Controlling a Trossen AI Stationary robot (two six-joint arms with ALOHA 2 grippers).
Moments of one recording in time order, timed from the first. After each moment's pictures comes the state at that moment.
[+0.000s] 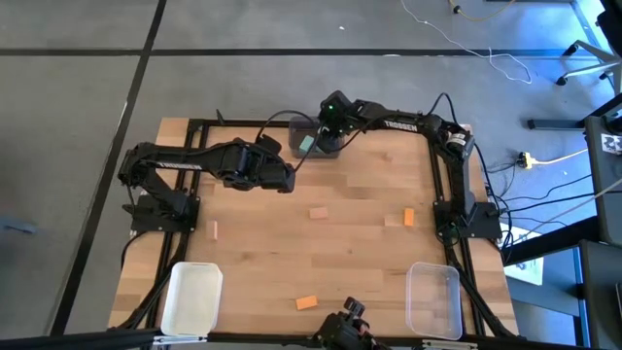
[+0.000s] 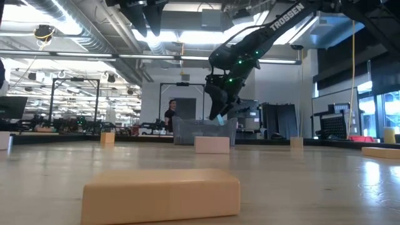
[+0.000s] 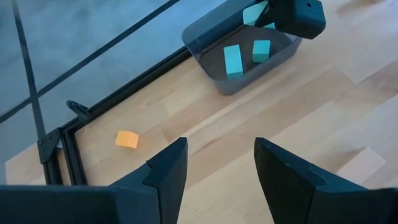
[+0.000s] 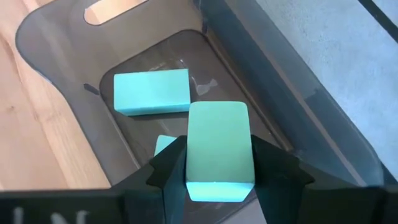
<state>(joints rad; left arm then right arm) -0.06 1.60 1.69 -1.38 -0.73 -0.96 -0.59 2.04 1.55 -0.48 -0.02 -0.04</state>
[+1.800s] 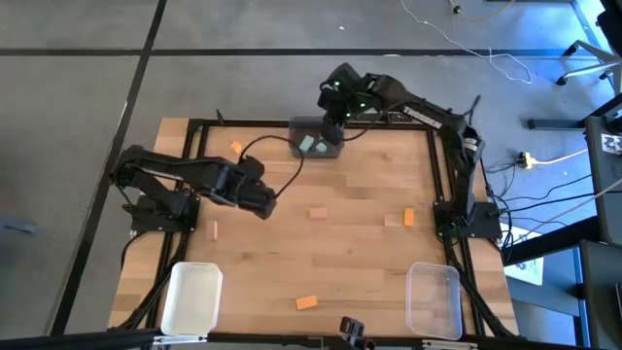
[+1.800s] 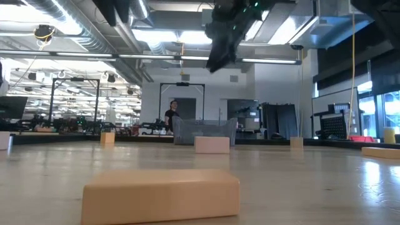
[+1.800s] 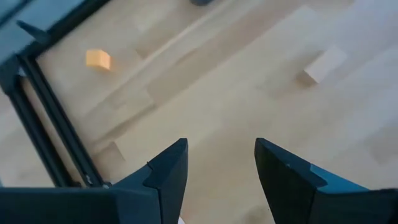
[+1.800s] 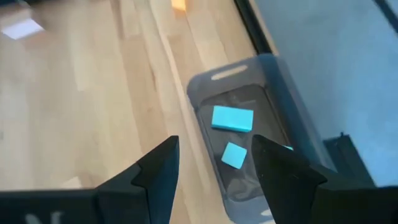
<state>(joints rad) -0.24 1.54 1.69 -1.57 -0.46 -1.19 -0.53 1.93 1.97 -0.98 -0.20 -0.16</state>
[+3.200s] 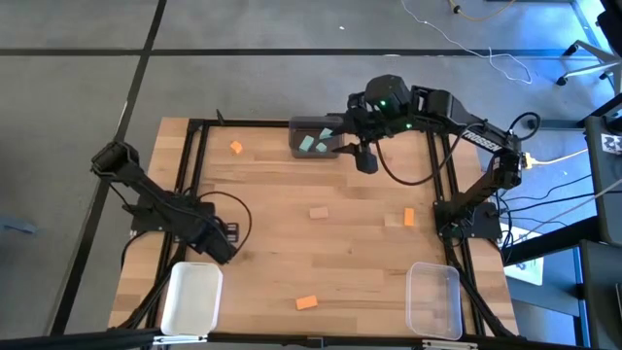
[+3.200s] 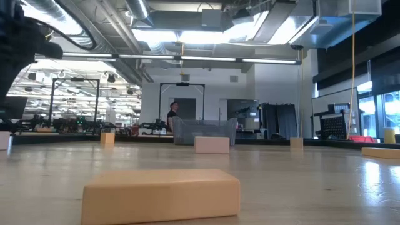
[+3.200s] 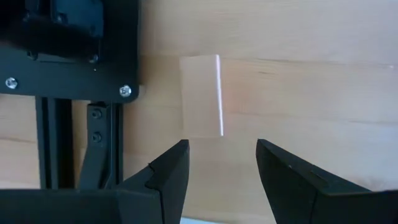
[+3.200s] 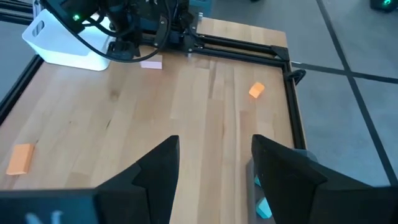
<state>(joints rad) -0.61 1.34 0.85 -1.29 -0.12 -2.30 -0.25 1.61 1.97 -1.02 -0.20 -0.32</state>
